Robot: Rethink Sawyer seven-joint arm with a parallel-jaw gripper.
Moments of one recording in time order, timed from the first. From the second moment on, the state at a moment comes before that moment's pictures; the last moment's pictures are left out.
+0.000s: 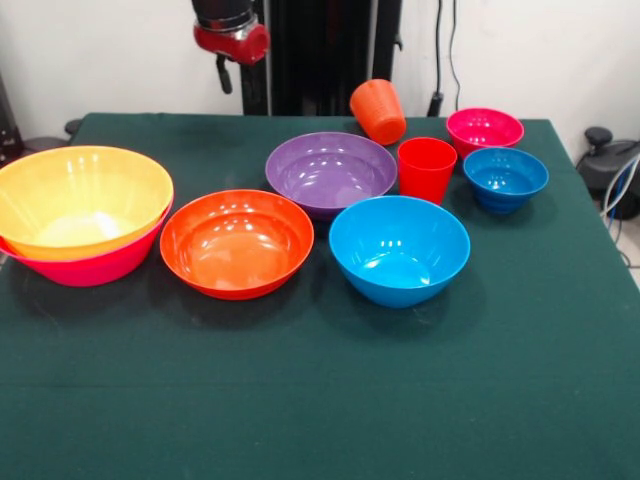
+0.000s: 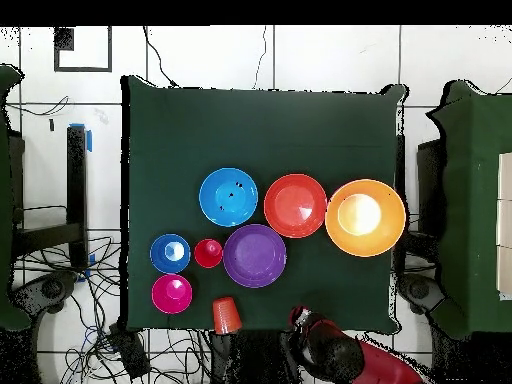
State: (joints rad) arm -0.92 -0.59 0.05 2.26 -0.41 0.03 1.96
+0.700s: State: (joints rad) arm -0.93 -0.53 0.11 2.26 -0.35 0.03 1.96
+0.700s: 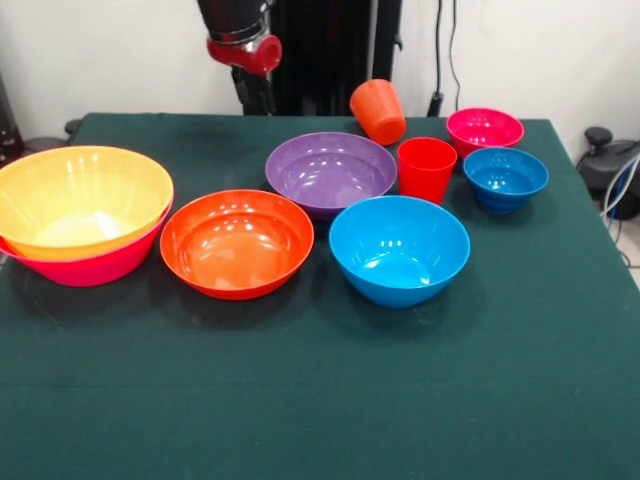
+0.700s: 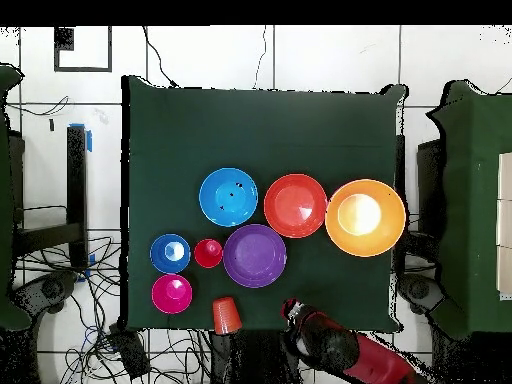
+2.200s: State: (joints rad) arm -0.95 -0.38 0.23 2.26 -0.28 -0.09 1.98
